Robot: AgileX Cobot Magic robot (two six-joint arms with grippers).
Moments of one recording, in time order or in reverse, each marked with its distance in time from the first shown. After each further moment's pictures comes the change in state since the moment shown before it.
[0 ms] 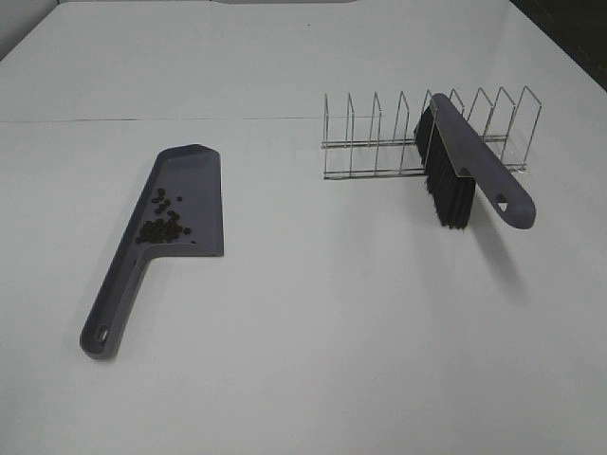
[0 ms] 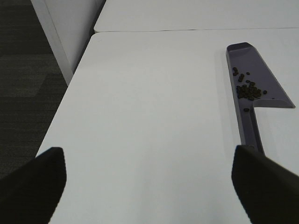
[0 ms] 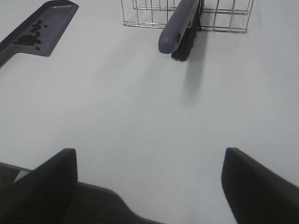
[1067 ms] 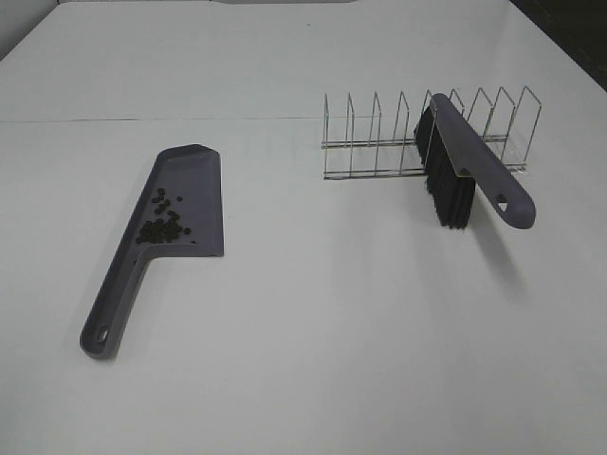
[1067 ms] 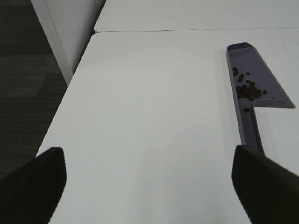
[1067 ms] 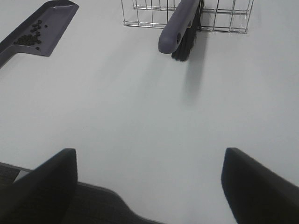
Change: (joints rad) left arm 0.000 0.000 0.000 0.000 0.000 0.000; right arm 0.000 0.000 0.000 0.000 0.000 0.000
